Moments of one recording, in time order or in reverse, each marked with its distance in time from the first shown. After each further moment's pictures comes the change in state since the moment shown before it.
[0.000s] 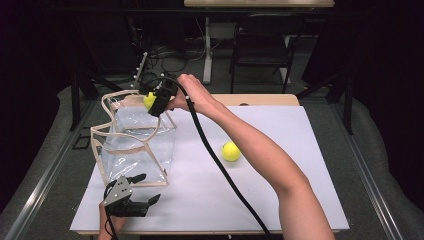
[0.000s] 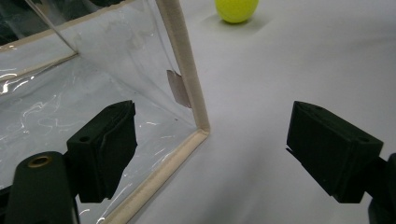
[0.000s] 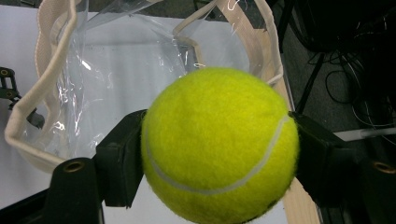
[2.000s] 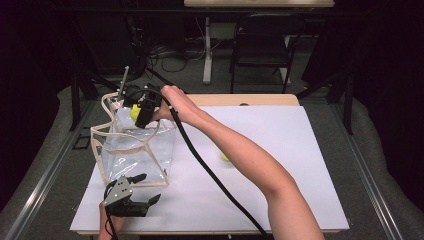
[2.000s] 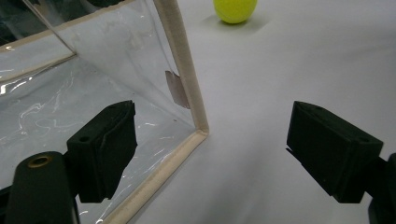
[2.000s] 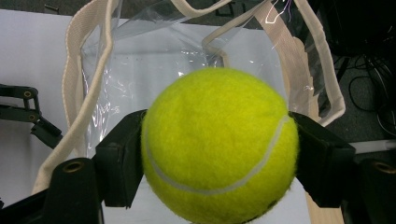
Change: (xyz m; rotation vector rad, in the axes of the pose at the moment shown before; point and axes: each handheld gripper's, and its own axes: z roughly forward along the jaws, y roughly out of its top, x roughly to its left) left arm 0.000 0.000 0.001 -0.003 -0.007 0.000; right arm 0.025 0.021 0.035 0.017 0.065 -0.017
